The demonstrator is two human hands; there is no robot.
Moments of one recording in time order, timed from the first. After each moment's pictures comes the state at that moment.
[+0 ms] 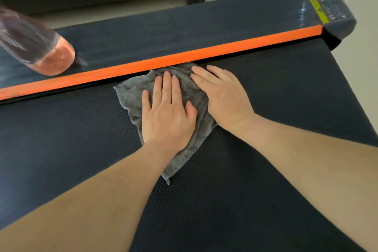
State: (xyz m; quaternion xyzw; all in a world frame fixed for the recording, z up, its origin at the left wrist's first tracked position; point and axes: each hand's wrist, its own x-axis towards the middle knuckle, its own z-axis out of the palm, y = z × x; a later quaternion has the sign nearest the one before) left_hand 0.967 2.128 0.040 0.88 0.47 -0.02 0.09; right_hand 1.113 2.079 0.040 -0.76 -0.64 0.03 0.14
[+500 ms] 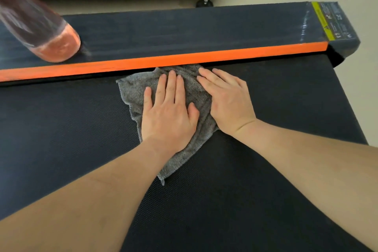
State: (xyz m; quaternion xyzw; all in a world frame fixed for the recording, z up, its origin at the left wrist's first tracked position) left_hand 0.965 2.129 0.039 0.88 0.47 -0.02 0.09; right_hand 1.118 2.081 0.033 -0.76 -0.64 0.02 0.14
